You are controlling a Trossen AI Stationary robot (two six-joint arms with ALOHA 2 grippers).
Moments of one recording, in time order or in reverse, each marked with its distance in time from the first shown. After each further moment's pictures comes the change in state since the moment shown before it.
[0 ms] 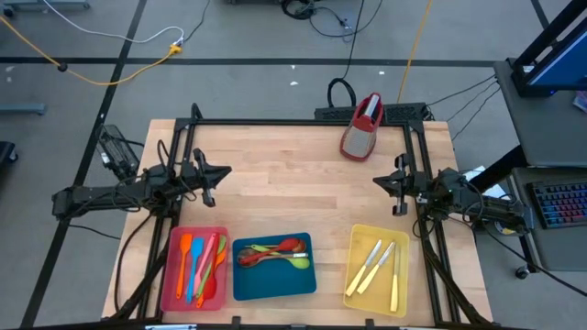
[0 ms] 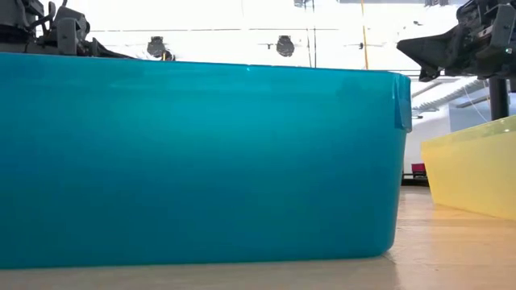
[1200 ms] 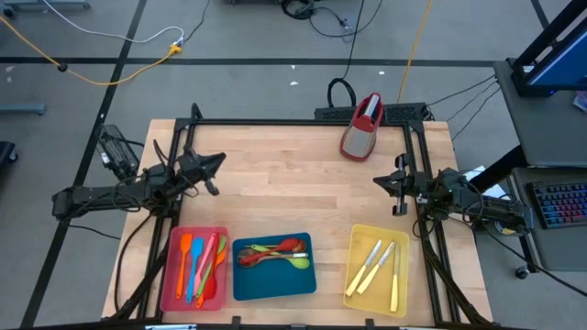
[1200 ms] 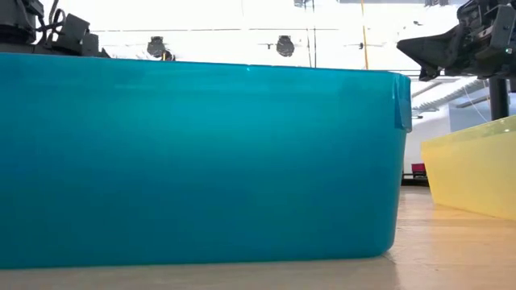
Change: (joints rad) left arm 0.004 0.000 0.001 0.004 -0.253 0.046; right arm 0.000 0.000 0.000 0.002 0.000 -0.017
